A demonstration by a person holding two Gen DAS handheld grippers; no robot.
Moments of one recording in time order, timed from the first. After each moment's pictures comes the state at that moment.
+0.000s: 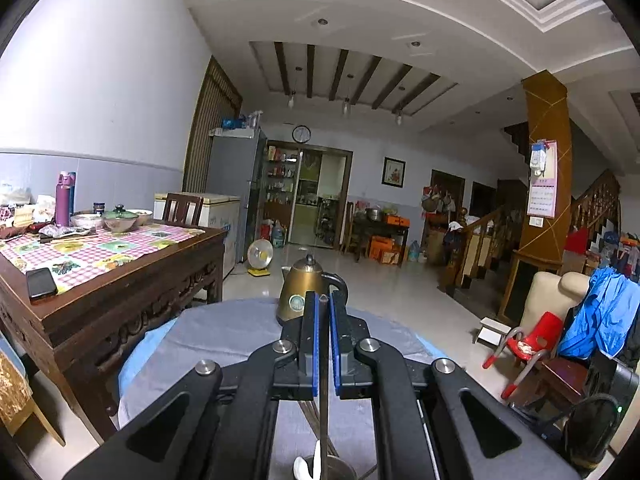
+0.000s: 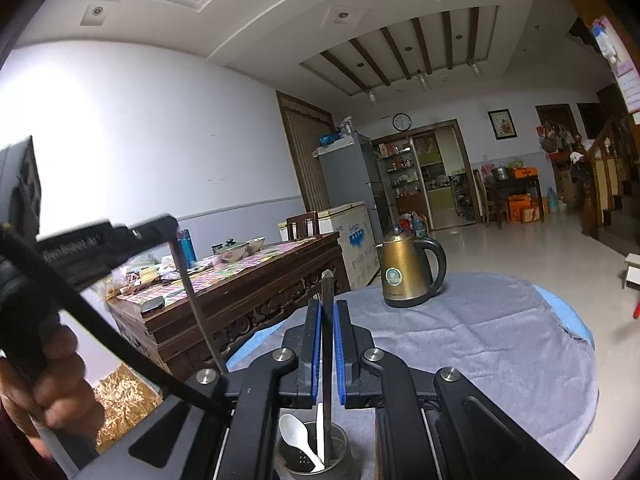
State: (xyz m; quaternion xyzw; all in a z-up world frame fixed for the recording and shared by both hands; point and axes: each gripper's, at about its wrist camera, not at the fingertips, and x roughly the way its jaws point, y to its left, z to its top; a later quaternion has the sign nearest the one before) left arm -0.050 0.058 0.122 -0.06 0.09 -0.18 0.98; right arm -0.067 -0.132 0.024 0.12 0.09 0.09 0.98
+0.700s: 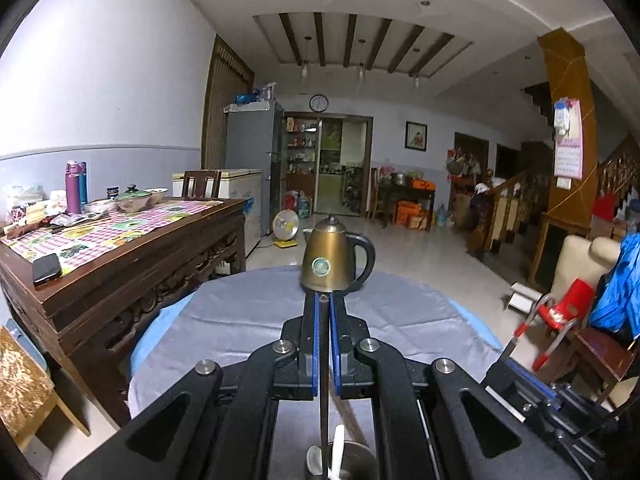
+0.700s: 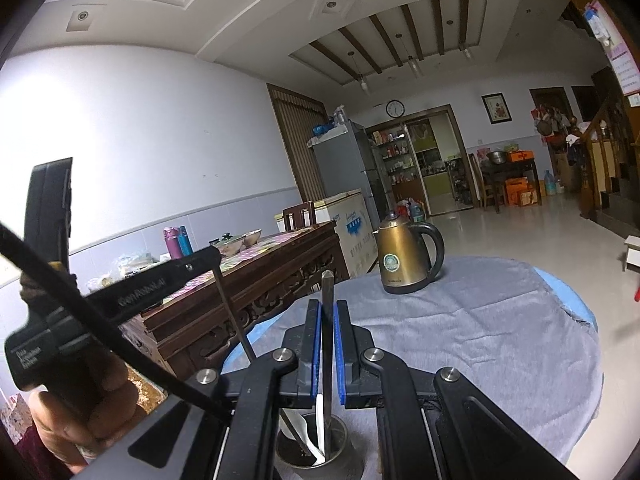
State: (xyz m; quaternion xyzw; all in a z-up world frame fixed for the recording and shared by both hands) left arm -0.017 0.026 0.078 -0.01 0.15 -0.13 0.98; right arm -0.062 -0.137 0.022 0.14 0.11 0.09 0.98
